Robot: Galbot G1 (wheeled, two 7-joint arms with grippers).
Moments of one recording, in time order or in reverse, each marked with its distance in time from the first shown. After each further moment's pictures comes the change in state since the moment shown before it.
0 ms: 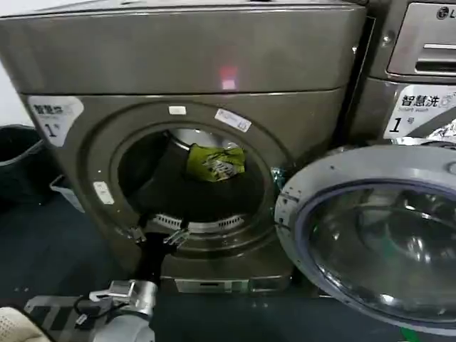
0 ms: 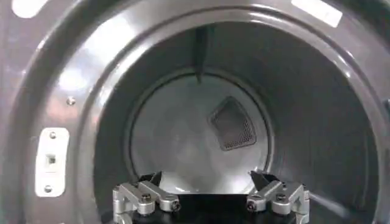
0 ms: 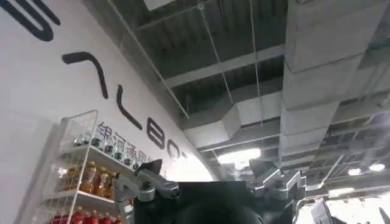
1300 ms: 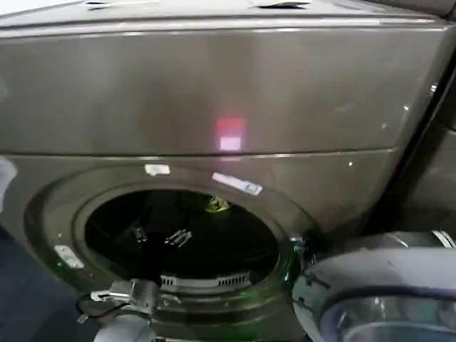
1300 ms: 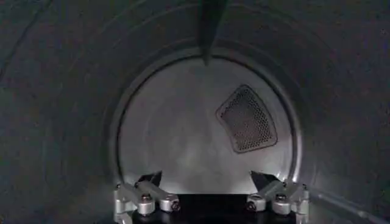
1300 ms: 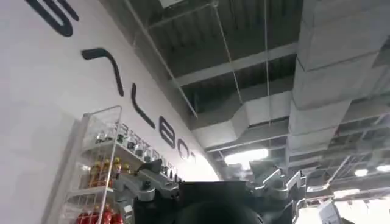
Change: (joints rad) left arm -0.011 0.003 0.004 0.009 -0.002 0.000 0.003; right arm -0.005 0.003 0.015 0.005 0.012 0.004 0.001
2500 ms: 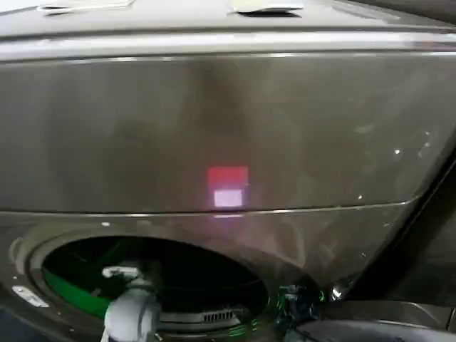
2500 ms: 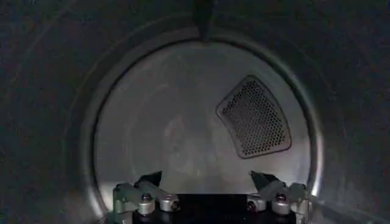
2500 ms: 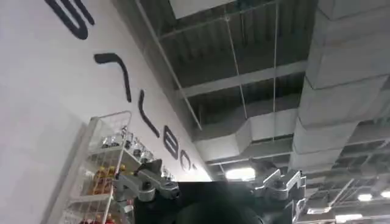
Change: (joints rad) left arm -0.497 -0.012 0.029 0.525 -0.061 -0.079 -0.020; right arm -0.036 0.000 0.033 -0.009 -0.044 0.044 -0.015
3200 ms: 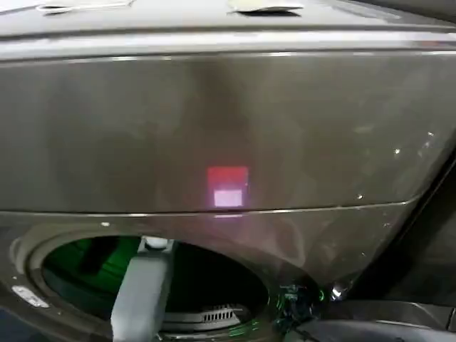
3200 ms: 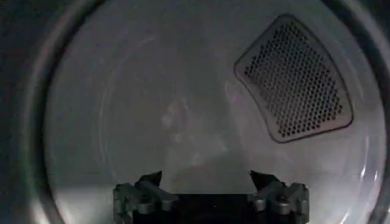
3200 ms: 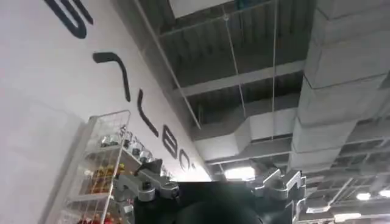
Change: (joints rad) left arm -0.413 -0.060 0.023 0.602 0.099 -0.055 0.062; right arm 0.024 -0.007 -0.021 -0.001 -0.003 0.002 -0.012
